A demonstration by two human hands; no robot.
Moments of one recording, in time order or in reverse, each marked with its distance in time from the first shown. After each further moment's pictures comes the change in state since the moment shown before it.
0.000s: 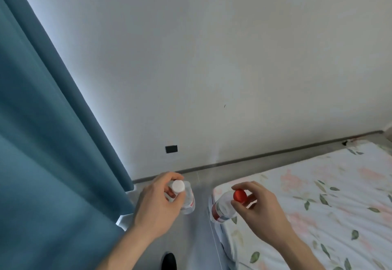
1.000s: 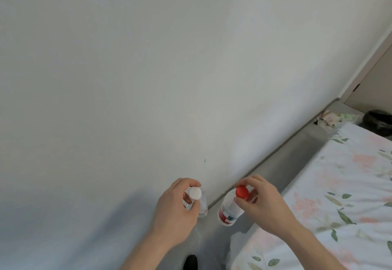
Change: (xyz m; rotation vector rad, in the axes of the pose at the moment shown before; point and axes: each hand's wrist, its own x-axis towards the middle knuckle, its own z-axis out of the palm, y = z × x) left_hand 0.442 0.072 0.078 0.104 -0.389 0.311; right_hand 0.374 0.021 -0.051 0.021 0.205 0.247
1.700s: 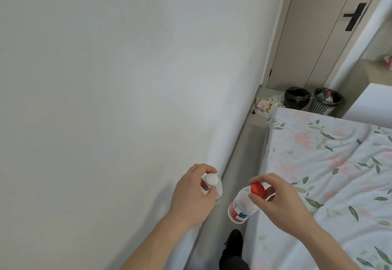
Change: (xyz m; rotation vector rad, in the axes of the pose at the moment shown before) left_hand 0.274 0.096 0.103 -0.059 -0.377 0.373; right_hand 0.111 0.074 -0.104 0.119 0.443 0.318
